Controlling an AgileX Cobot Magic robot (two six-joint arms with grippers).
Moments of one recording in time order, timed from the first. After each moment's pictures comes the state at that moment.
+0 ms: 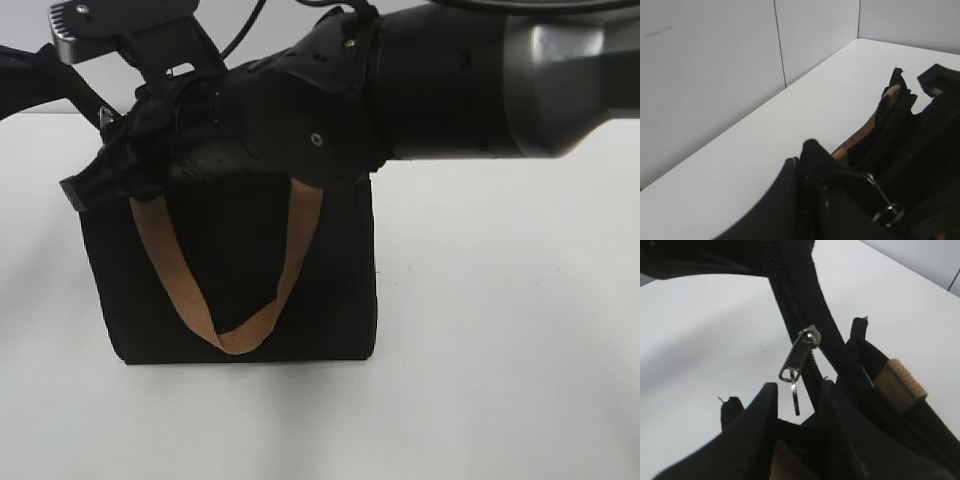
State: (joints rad) left arm 0.19 1.44 -0.80 1.53 -1.06 -0.93; right arm 0.90 1.91 -1.36 -0.07 0.07 0.12
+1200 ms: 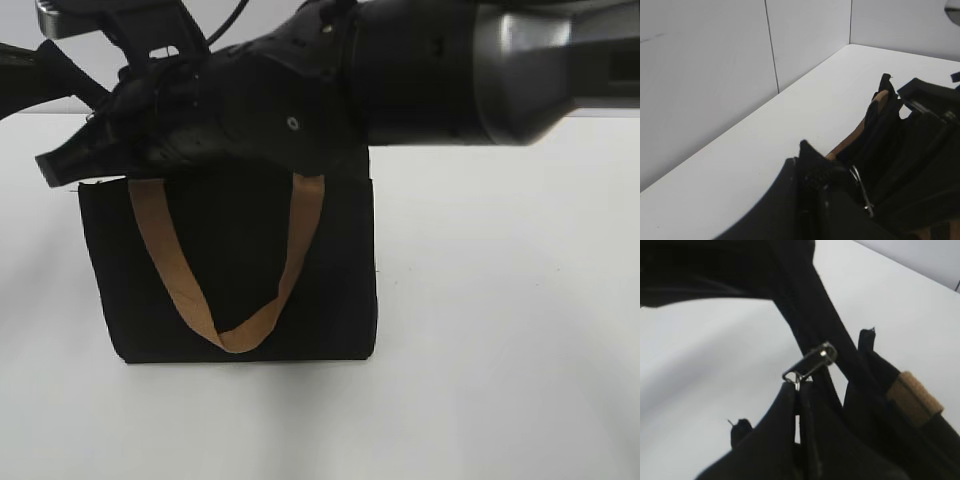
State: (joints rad) left arm 0.19 1.44 -0.80 1.53 -1.09 -0.93; right arm 0.90 1.94 -1.42 -0.07 0.06 0.16
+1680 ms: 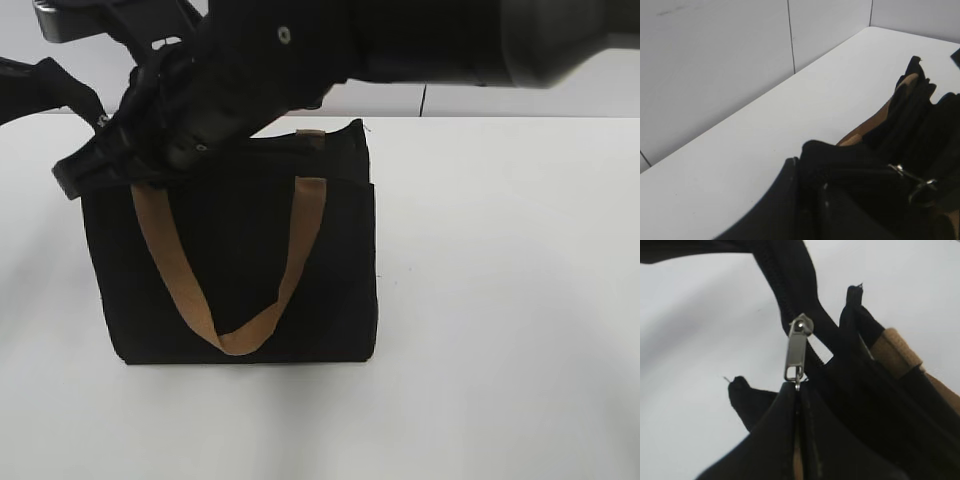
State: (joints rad) left arm 0.19 1.43 -0.80 1.58 -0.98 -1.00; right arm 0.90 1.92 -1.52 0.05 0.42 0.04
